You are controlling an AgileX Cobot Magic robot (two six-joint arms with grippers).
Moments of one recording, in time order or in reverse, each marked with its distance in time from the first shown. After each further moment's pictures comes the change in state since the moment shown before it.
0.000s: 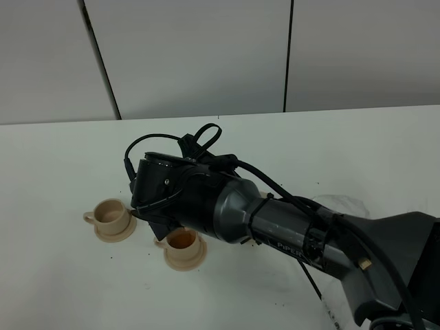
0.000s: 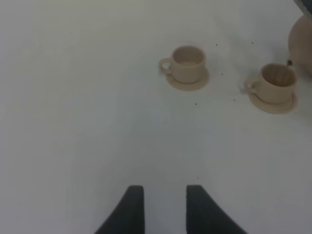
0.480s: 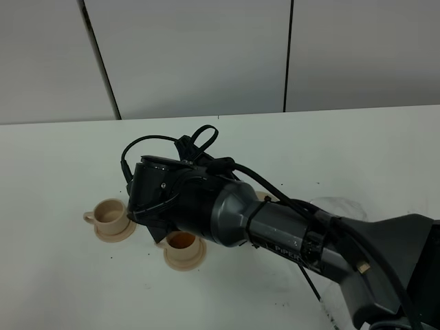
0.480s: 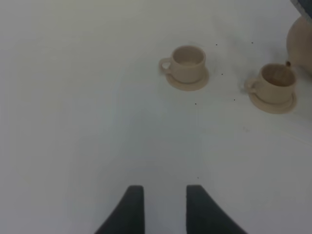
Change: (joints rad) left arm 0.000 0.000 0.000 0.000 0.000 0.000; right arm 0.013 0.000 0.000 -0.011 0.000 0.008
